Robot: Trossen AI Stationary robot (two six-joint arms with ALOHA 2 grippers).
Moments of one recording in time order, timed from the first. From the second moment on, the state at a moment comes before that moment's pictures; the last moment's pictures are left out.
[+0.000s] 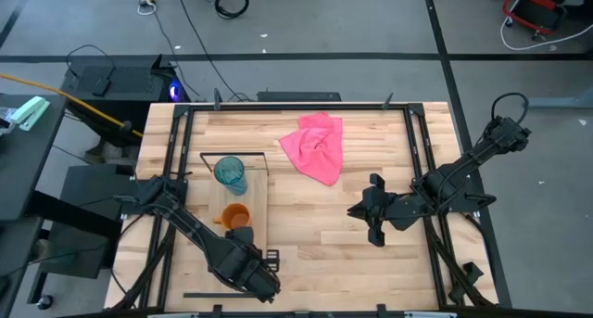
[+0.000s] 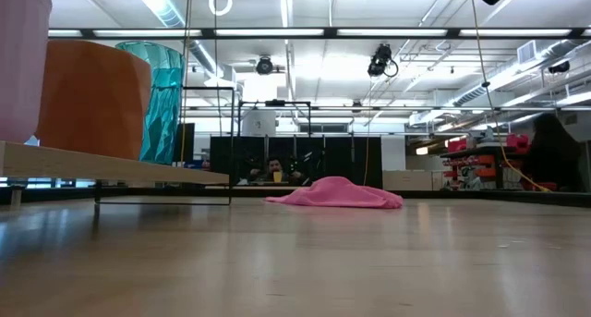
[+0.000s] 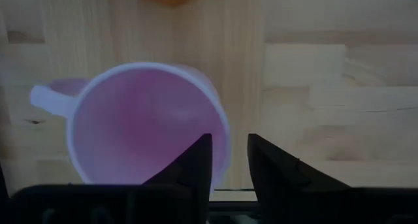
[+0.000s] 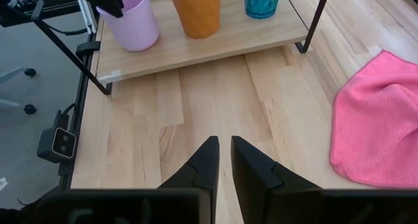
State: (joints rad) left arm -0.66 2.03 1.94 -1.47 -0.12 -2.23; right arm 0.59 1.19 1.02 -0.62 0.49 0.60
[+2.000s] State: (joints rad) left arm -0.46 1.51 1.94 -1.57 -0.94 -0.83; right arm 0.29 2.08 1.46 0.08 -0.09 0.56
